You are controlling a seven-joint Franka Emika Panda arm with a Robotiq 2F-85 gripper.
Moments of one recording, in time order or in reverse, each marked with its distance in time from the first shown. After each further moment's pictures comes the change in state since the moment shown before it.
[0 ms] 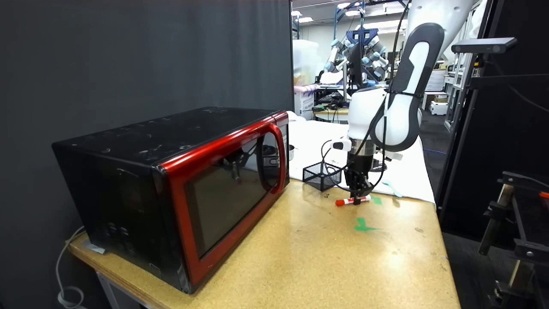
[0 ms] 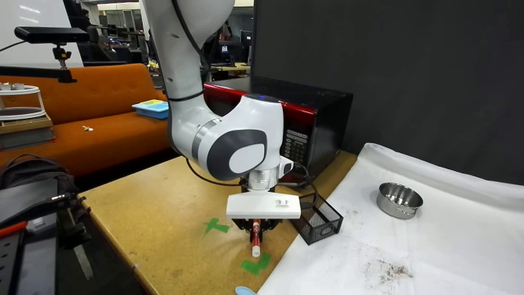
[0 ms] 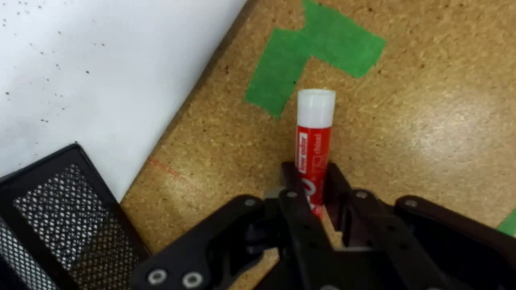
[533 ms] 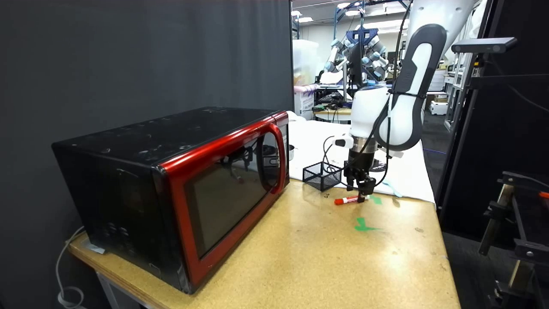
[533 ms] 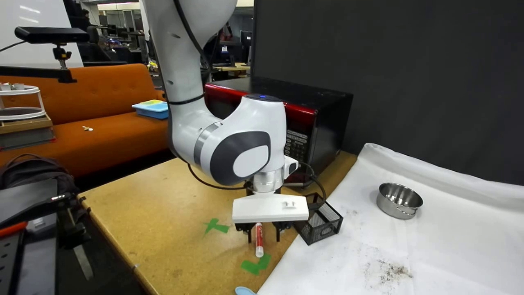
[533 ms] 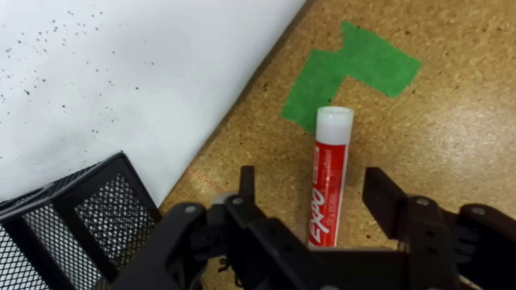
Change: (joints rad) arm 0.000 -0.004 -0.031 -0.003 -0.038 0.046 0.010
